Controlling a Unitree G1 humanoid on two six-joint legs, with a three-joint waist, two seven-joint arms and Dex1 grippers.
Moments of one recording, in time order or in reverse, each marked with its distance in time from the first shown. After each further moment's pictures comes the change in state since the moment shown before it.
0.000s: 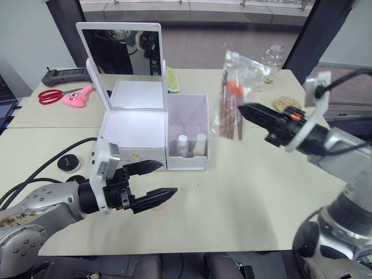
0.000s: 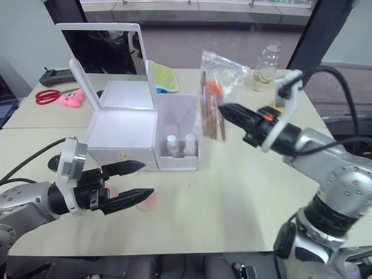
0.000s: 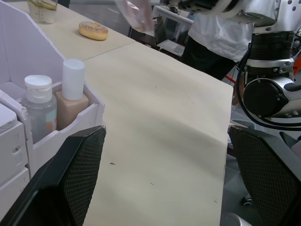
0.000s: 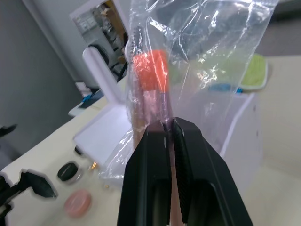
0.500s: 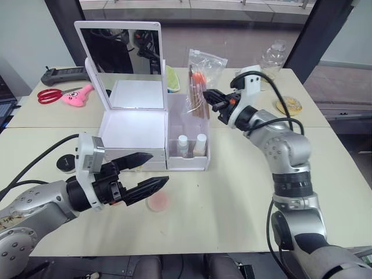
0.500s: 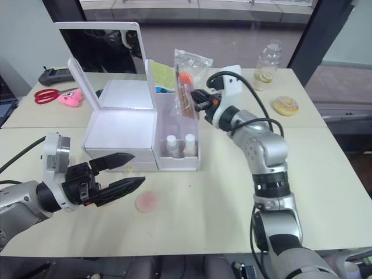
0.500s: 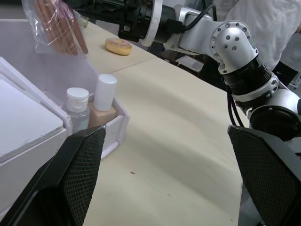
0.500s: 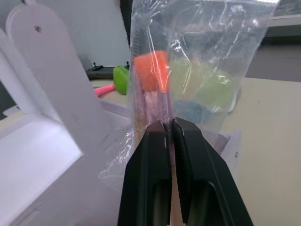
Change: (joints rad) left arm 0.053 0.023 0.061 0.010 -0.084 -0.052 0.088; right arm -0.130 0.140 0.438 0.586 -0.584 -0.690 0.173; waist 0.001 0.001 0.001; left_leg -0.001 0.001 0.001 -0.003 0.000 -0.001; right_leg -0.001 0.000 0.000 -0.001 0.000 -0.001
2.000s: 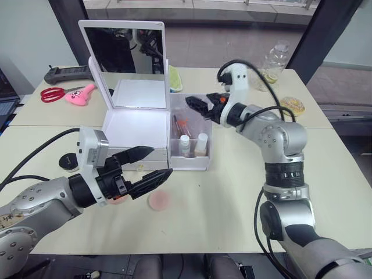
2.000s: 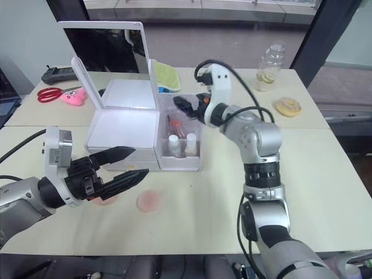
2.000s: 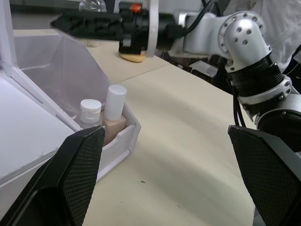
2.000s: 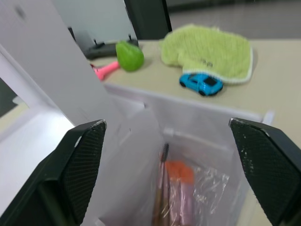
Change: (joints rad) left arm -0.029 0.047 -0.039 -0.016 -0.057 -0.035 0.133; right arm -0.091 0.001 -0.153 -0.140 0.043 0.385 -0.044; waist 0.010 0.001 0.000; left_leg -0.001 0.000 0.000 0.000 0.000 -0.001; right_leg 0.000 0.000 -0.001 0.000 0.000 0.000
